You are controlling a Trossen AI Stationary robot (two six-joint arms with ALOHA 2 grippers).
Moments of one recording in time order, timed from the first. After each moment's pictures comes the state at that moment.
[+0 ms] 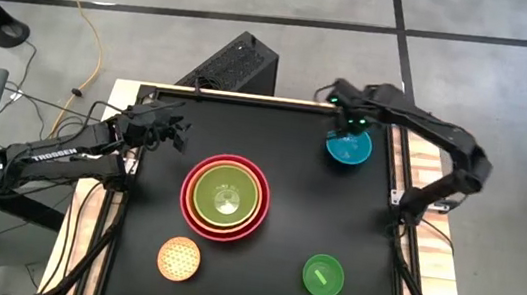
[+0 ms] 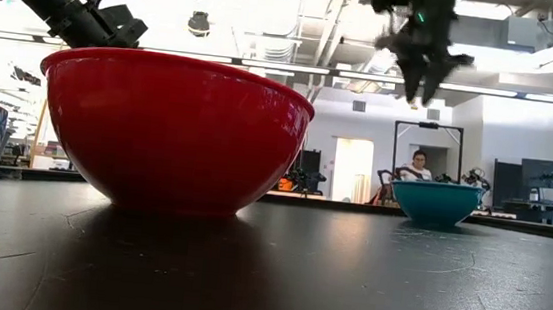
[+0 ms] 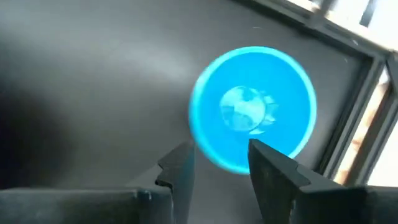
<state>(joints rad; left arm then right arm) 0.48 0.60 0.47 -0.30 -0.35 -0.34 -0.51 1.47 1.49 -1.32 0.21 0.66</state>
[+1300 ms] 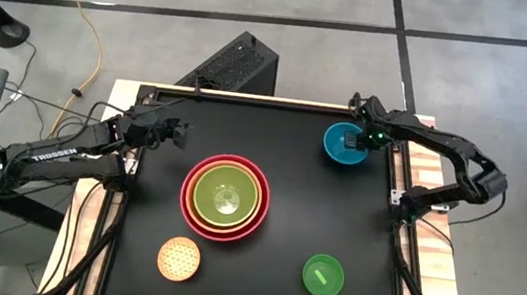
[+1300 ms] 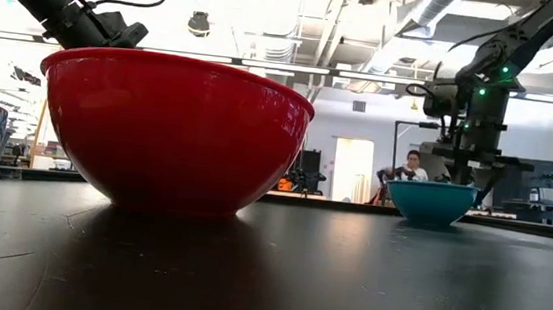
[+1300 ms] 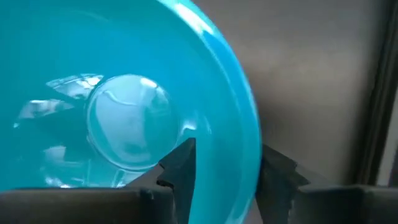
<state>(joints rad) 0.48 0.60 0.47 -0.36 -0.38 -0.54 -0.95 1.33 0.76 -0.72 0.04 0.57</state>
